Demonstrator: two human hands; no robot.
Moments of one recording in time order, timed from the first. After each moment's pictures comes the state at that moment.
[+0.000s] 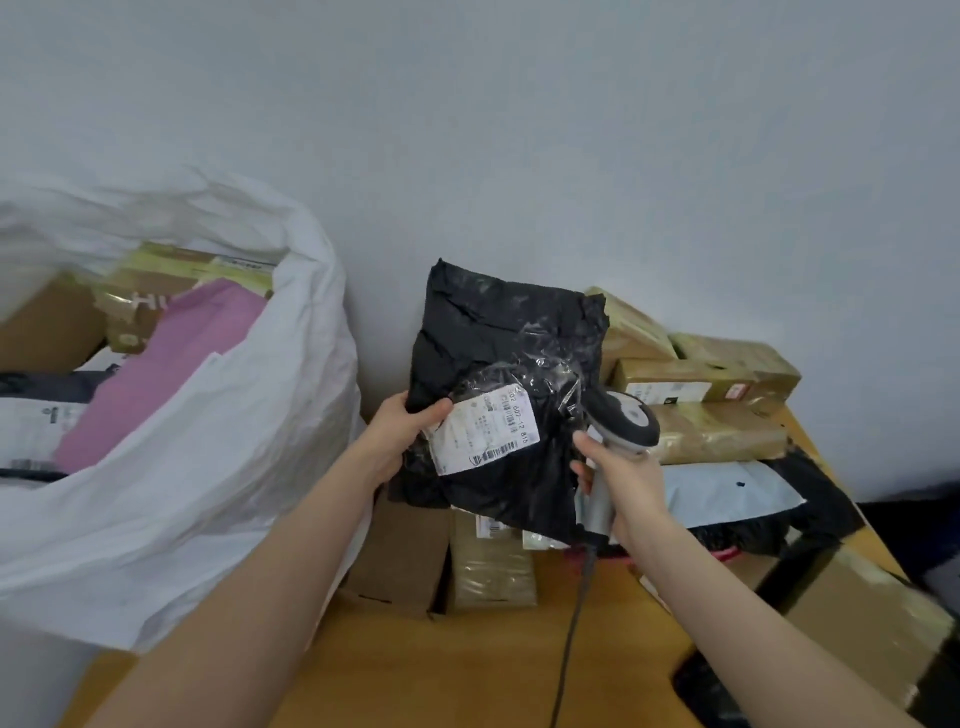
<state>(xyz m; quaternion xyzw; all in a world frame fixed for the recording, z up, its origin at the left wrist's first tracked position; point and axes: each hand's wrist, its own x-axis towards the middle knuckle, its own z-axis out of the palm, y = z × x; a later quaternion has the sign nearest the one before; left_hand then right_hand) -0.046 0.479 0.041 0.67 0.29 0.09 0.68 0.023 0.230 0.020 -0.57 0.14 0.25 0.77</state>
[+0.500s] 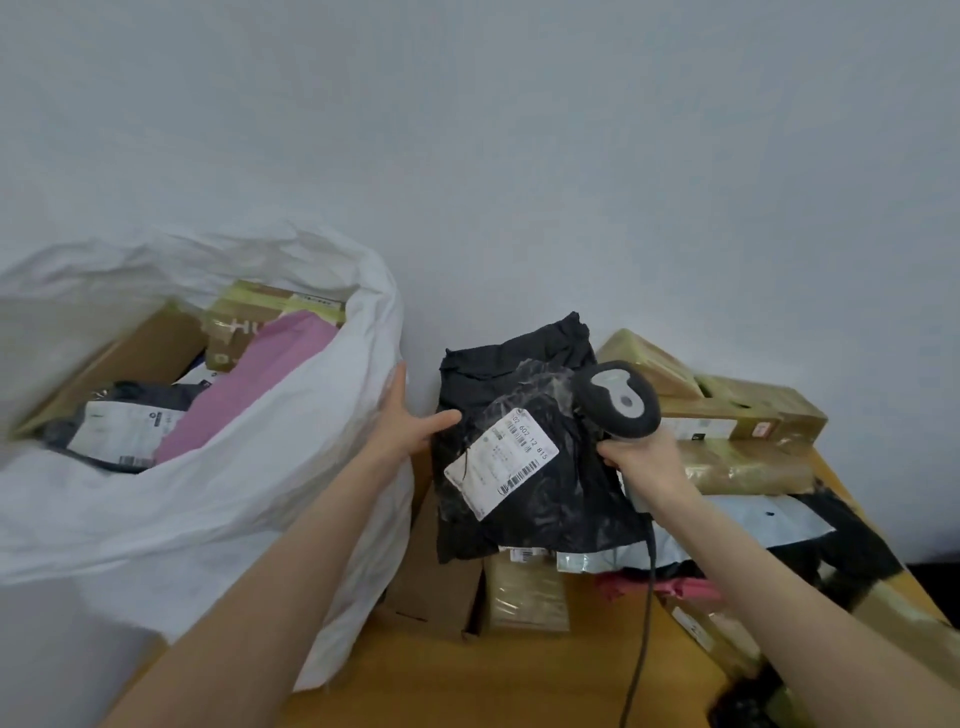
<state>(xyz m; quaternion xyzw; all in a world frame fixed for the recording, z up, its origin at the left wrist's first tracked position) -0.089 0.494 0.095 0.76 0.30 0.16 0.55 0.028 0.237 0.066 -0.75 -0.08 0.16 0.64</state>
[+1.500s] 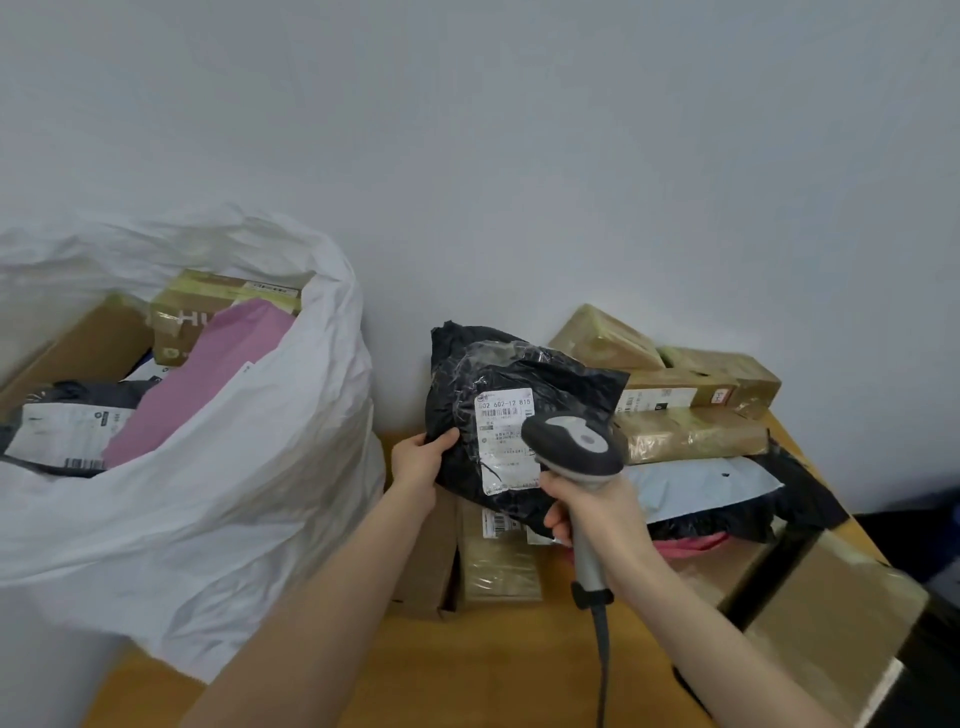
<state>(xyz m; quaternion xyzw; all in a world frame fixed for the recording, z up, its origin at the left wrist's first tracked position) -0.072 0.431 0.030 0.57 0.44 0.18 0.67 -0.063 0.208 0.076 -0.68 -0.03 0.27 0.68</state>
